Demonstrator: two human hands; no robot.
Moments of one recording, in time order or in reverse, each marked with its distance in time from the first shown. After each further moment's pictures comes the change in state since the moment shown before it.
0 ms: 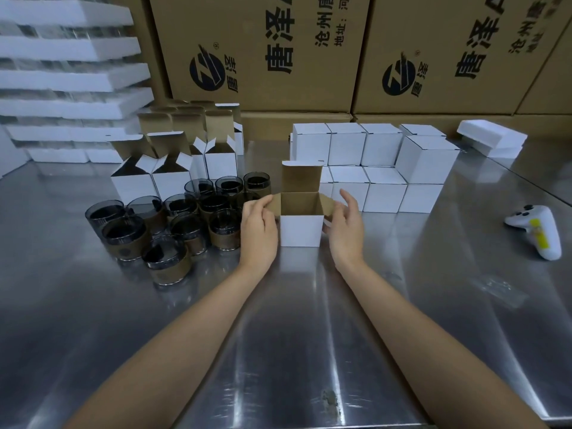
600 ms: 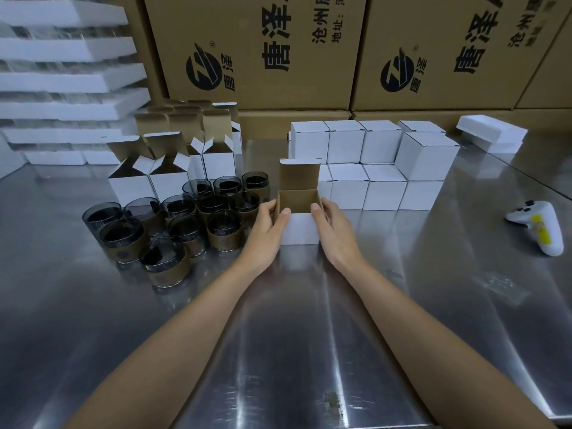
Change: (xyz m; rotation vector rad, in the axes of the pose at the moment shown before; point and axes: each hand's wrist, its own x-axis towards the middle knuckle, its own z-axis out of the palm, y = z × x) left_hand 0.001 0.002 -0.003 -0.148 -0.329 -0.187; right_hand -0.001 -0.001 -0.005 -0.454 -0.263 -0.105
